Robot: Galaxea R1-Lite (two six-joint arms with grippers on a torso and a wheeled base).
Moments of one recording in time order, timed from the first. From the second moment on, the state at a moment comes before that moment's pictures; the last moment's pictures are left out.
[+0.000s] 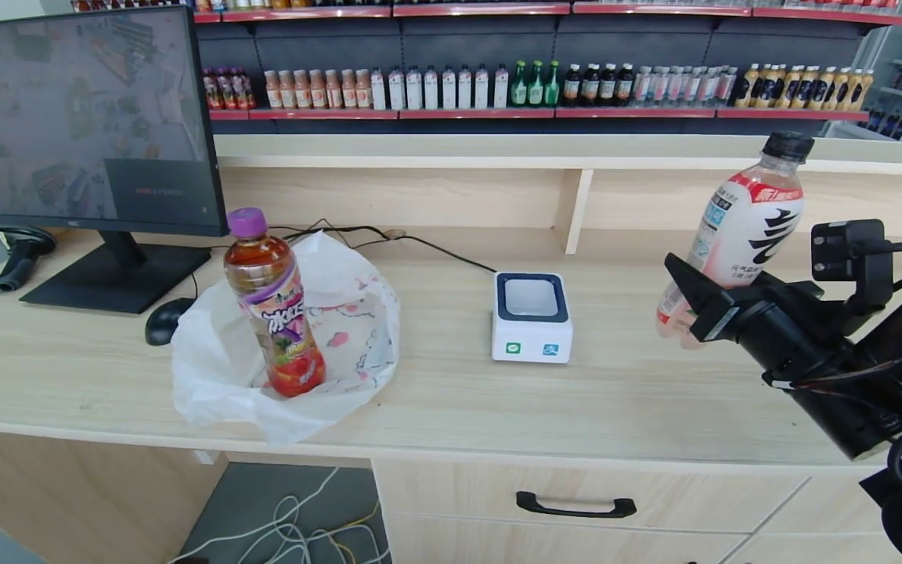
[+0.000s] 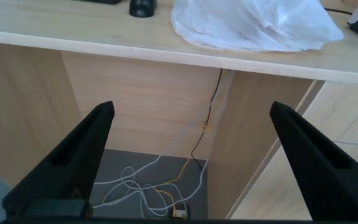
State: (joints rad) left arm 0.00 0.00 0.00 0.00 0.00 -0.01; right arm 0.30 1.75 -0.44 -1.57 -0.07 0.00
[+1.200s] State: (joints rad) left arm 0.00 0.00 0.00 0.00 0.00 0.00; right arm 0.31 1.77 -0.47 -1.57 -0.07 0.00
